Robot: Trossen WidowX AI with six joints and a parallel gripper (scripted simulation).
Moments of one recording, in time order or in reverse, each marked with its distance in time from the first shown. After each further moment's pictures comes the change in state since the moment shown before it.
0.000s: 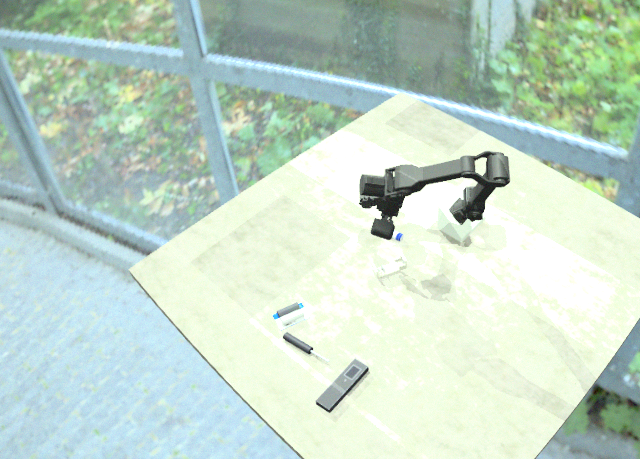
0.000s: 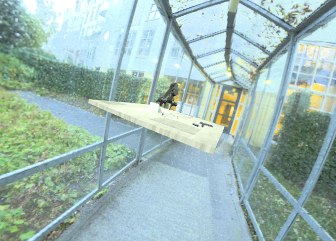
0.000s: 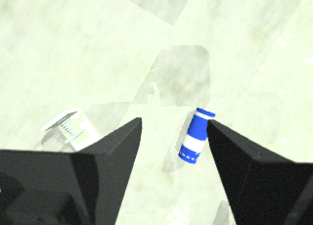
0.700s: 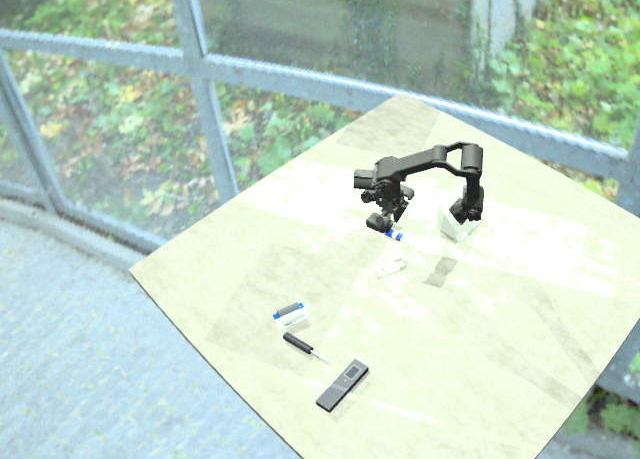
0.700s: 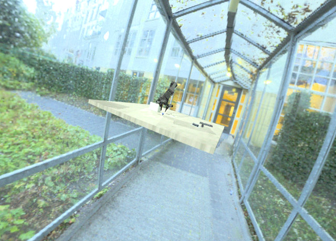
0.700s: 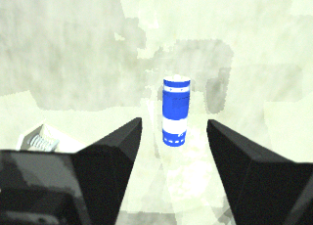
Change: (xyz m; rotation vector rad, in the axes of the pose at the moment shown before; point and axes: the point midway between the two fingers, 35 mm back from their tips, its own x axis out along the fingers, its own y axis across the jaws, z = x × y) arm 0.032 -0.036 -0.024 0.348 0.318 0.032
